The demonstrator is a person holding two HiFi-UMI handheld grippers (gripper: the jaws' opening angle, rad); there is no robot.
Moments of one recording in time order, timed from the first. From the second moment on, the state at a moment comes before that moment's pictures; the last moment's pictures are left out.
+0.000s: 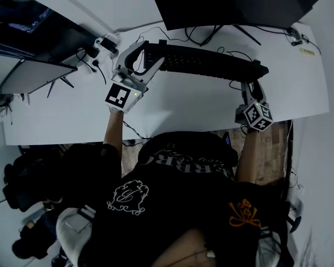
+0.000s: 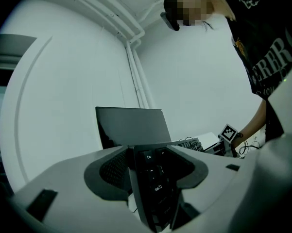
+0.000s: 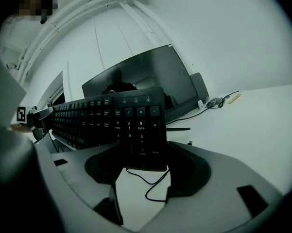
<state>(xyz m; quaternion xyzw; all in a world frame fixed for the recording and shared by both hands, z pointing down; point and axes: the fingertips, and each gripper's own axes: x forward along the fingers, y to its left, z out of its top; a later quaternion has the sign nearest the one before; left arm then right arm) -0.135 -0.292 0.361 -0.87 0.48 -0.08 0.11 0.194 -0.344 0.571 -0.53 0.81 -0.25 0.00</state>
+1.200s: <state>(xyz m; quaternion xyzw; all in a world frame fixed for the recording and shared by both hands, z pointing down) -0.065 -0.390 0.518 -0.90 0.39 -0.09 -0.14 0.302 -0.287 0.628 -0.60 0.71 -0.36 -0.11</state>
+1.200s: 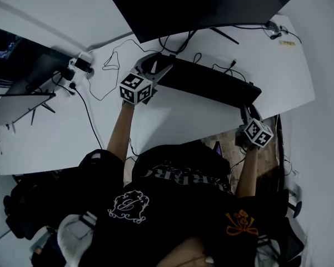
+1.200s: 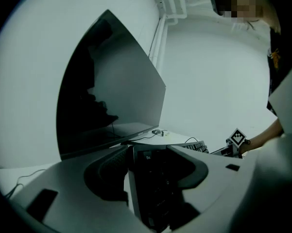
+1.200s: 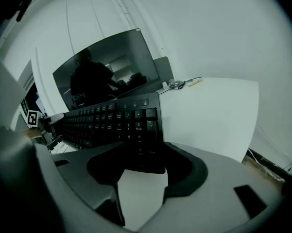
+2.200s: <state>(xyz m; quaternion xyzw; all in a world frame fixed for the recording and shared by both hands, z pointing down) -0.019 -0.443 0.655 -0.88 0.36 -0.22 -0.23 0.358 -0.300 0.658 -0.68 0.62 -0.38 -0.12</state>
